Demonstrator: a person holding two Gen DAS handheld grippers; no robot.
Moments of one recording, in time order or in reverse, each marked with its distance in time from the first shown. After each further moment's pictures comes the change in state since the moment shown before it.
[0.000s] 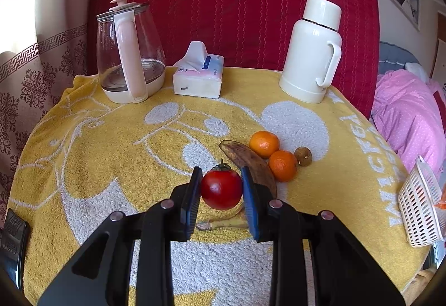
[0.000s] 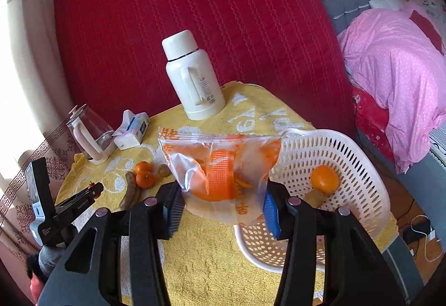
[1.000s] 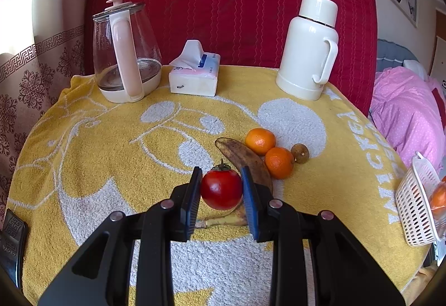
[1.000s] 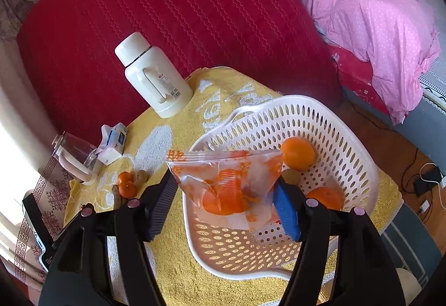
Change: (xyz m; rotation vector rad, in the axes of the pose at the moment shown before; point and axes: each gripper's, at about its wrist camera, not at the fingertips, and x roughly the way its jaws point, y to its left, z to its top) left arm 0.000 -0.003 -0.001 0.011 0.005 -0.007; right arm 0.016 -0.044 -0.006 0.212 0.066 -0.019
